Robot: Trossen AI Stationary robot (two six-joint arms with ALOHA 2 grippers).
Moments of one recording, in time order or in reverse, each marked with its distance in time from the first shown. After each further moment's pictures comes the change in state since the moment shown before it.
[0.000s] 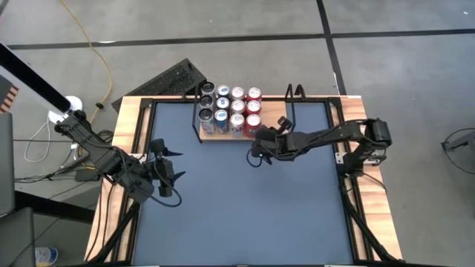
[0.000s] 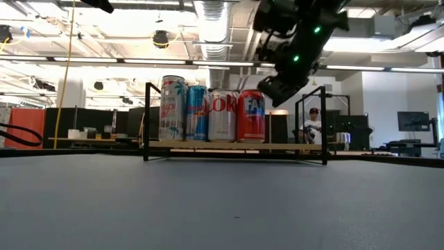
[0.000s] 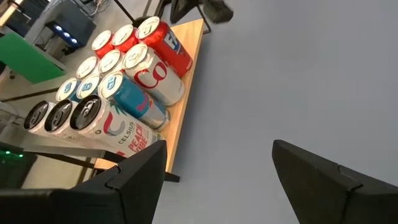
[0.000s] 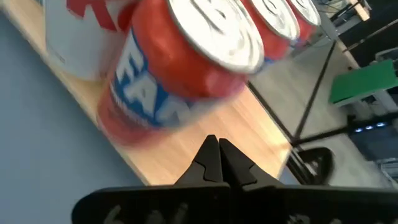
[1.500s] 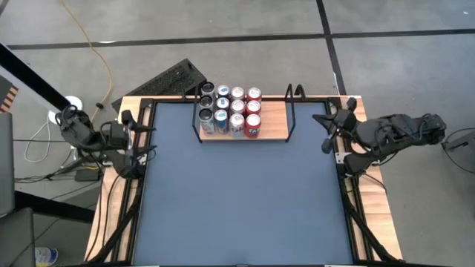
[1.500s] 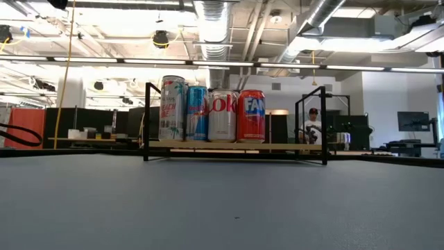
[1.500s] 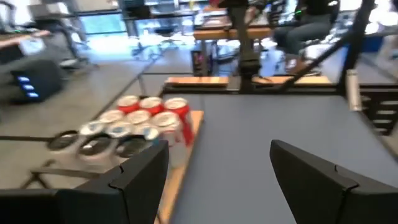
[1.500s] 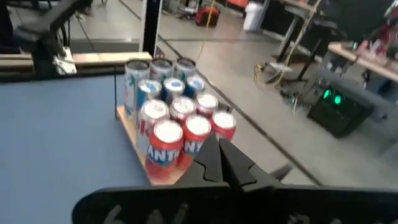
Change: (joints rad) left arm 0.000 -0.706 -0.171 0.220 0.008 0.272; right arm 0.304 -0.927 0.000 -0.269 -0.013 -0.205
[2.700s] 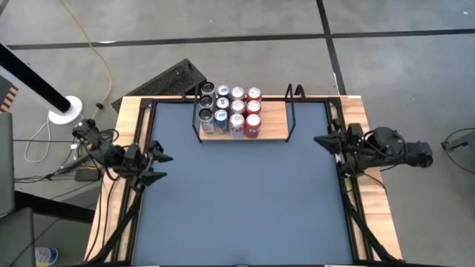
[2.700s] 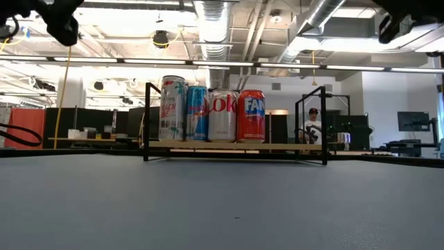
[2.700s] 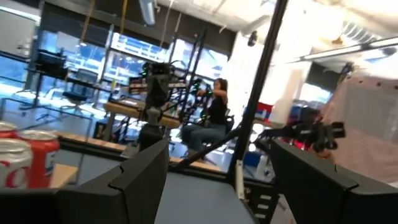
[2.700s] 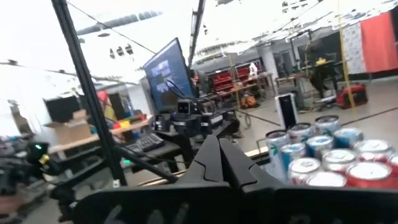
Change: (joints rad) left arm 0.000 -0.238 -0.751 1.128 0.297 -0.002; right arm -0.203 -0.631 -0.749 0.824 -0.718 0.115
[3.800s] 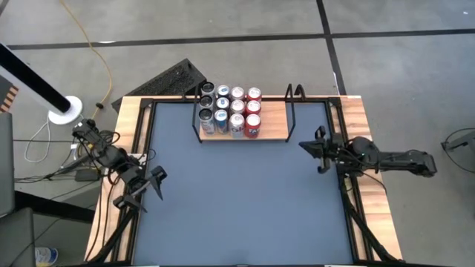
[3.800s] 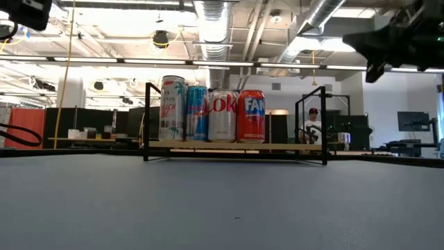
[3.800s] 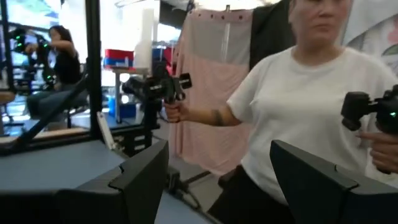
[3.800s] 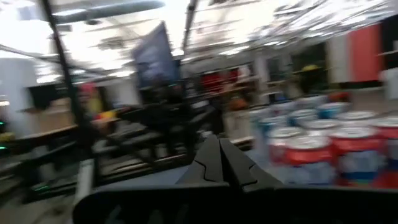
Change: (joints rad) left arm 0.007 0.000 -0.037 -0.138 0.700 -0.077; right arm -0.166 0.005 -0.365 0.369 -0.132 -0.029
